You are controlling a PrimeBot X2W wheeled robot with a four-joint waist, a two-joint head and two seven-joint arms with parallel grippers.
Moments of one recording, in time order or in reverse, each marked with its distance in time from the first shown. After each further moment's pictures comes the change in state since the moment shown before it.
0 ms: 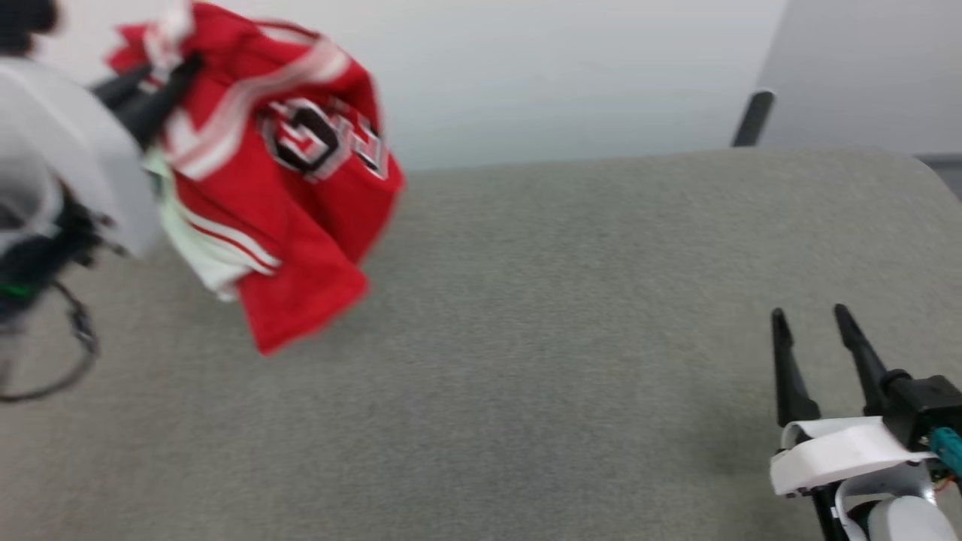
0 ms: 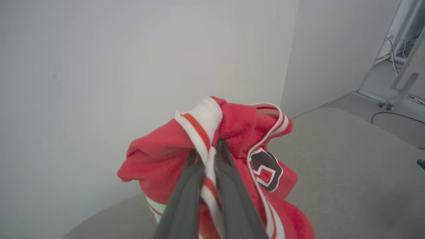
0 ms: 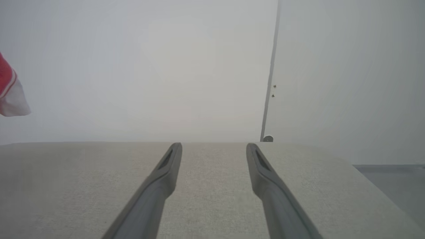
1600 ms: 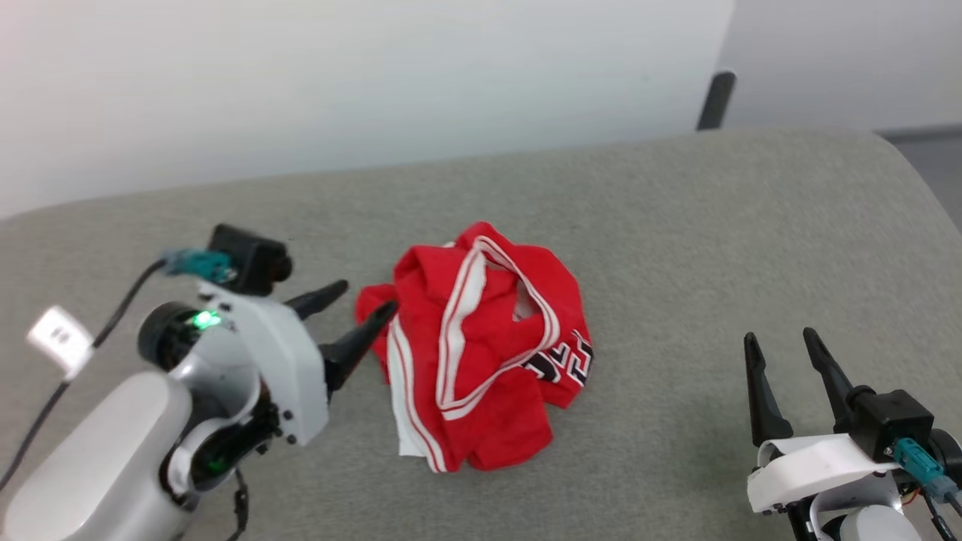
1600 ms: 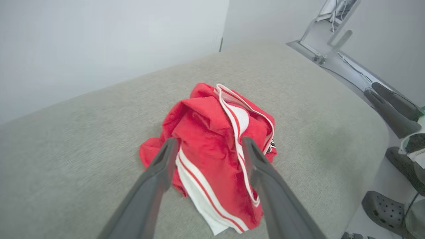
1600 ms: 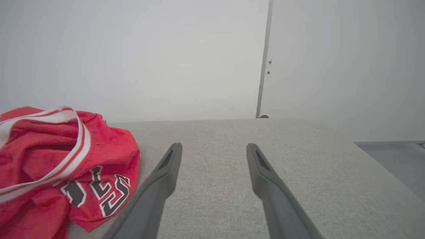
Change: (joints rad) left arm 0.307 -0.160 -0.198 0.024 -0.021 0.000 -0.121; right arm -0.013 0.000 0.029 0.124 0.011 0.000 -0.052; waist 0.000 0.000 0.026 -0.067
